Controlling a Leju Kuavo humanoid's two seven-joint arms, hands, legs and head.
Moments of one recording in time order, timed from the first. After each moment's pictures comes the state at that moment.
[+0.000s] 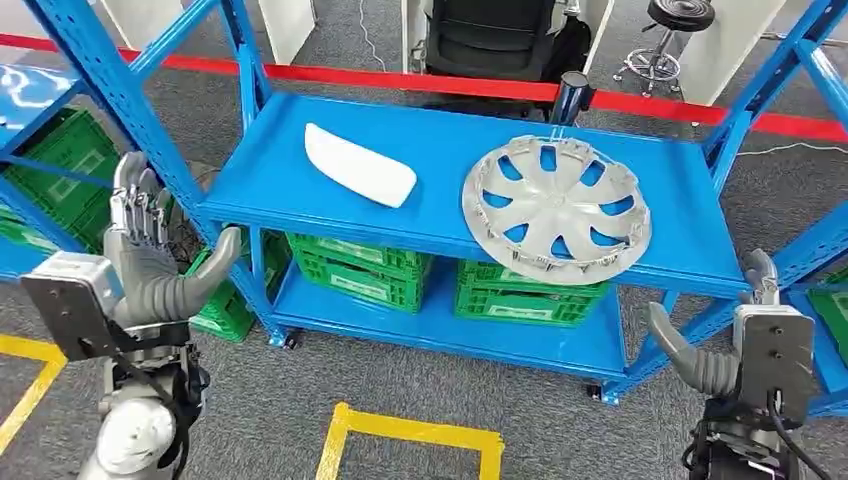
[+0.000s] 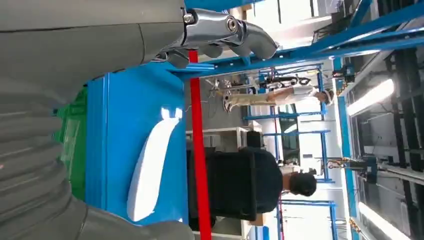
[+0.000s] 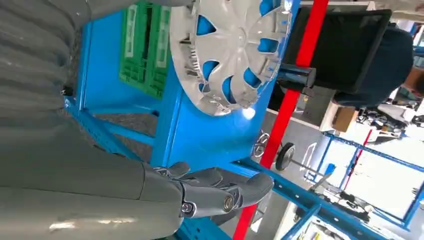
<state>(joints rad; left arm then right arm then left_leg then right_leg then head) -0.17 0.20 -0.57 -1.96 -0.22 0.65 -0.01 -0.08 -0.37 0.37 -2.08 0.33 -0.56 0.32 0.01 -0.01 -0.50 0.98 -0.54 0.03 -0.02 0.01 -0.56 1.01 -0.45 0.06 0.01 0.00</state>
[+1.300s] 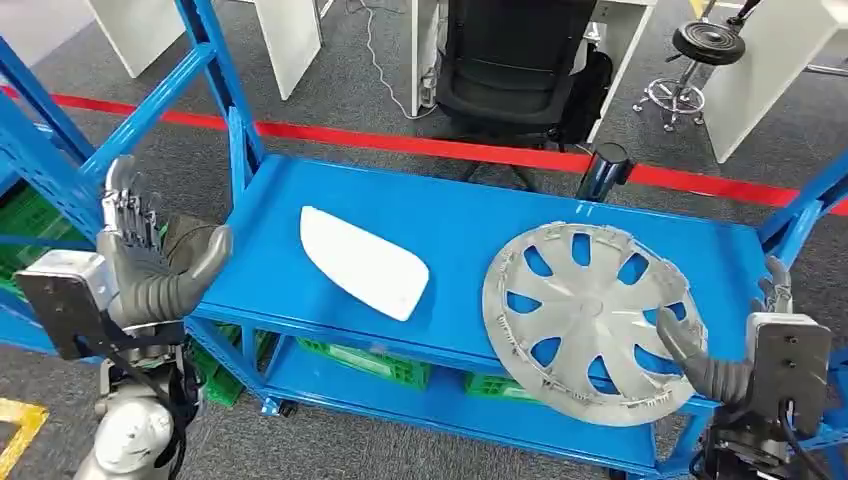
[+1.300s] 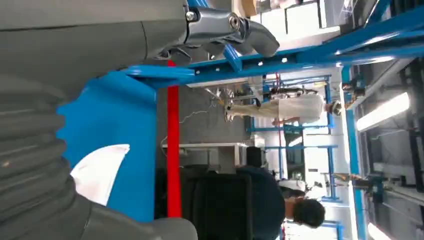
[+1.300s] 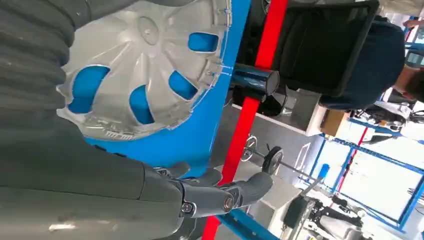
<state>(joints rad) -0.15 0.21 -0.55 -1.97 -0.22 0.68 0.00 -0.07 -0.38 0.36 -2.10 0.33 -0.58 0.32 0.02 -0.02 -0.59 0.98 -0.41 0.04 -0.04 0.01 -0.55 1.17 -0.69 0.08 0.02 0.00</state>
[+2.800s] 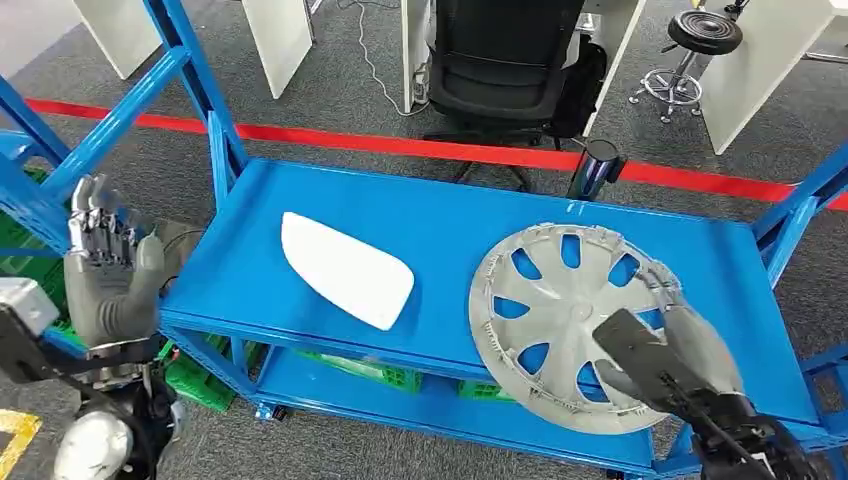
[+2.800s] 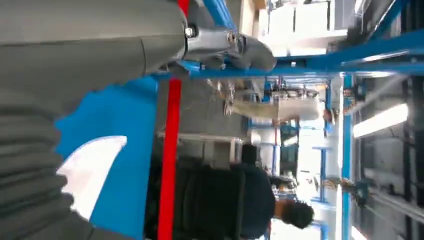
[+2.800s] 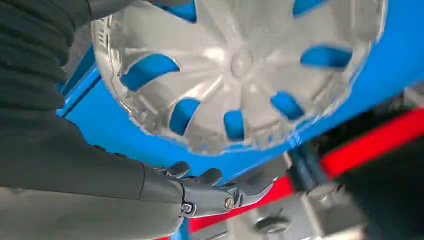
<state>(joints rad) -0.05 0.21 -0.42 -2.01 0.03 0.57 -0.15 -0.16 -0.53 0.41 -2.21 0.45 0.23 0.67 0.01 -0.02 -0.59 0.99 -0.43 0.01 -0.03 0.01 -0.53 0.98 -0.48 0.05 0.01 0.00</state>
